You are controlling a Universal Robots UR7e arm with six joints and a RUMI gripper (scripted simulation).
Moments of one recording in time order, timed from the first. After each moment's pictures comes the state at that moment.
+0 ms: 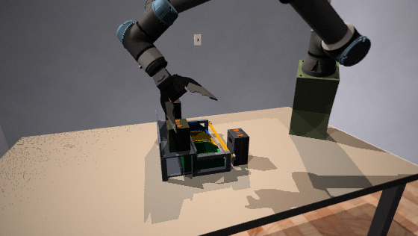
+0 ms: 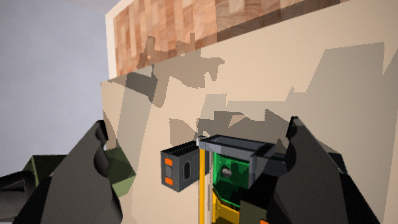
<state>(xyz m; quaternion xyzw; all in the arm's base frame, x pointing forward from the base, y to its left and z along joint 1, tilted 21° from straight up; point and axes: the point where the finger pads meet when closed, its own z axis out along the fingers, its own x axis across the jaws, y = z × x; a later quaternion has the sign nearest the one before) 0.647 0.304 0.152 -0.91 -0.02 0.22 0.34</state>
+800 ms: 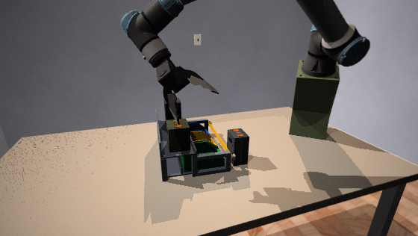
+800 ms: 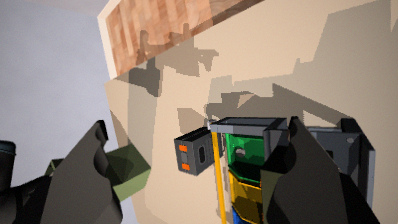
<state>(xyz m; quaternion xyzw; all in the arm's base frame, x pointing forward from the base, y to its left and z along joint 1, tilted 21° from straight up) 0.636 0.277 0.158 -0.93 0.03 0.22 0.31</state>
